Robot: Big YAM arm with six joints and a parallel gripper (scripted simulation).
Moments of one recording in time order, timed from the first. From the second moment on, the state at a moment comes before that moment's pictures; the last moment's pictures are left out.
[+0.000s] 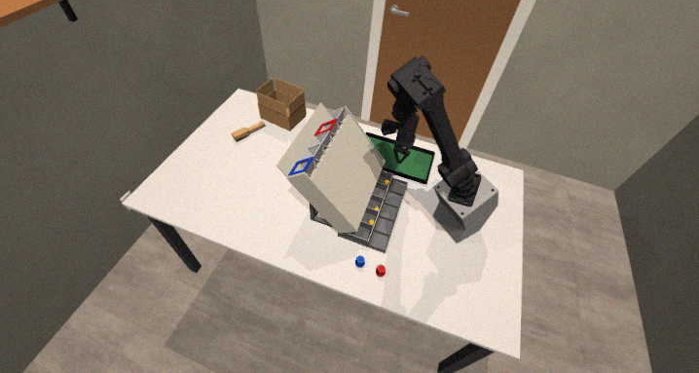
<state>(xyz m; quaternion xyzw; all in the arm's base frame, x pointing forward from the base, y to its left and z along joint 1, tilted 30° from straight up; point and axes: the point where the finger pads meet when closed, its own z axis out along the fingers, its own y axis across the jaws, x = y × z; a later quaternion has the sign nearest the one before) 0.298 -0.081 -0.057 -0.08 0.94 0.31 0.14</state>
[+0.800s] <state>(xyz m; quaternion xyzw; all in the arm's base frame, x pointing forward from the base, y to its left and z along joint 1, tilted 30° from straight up) 0.438 -0.180 -0.083 -0.07 0.94 0.30 0.15</state>
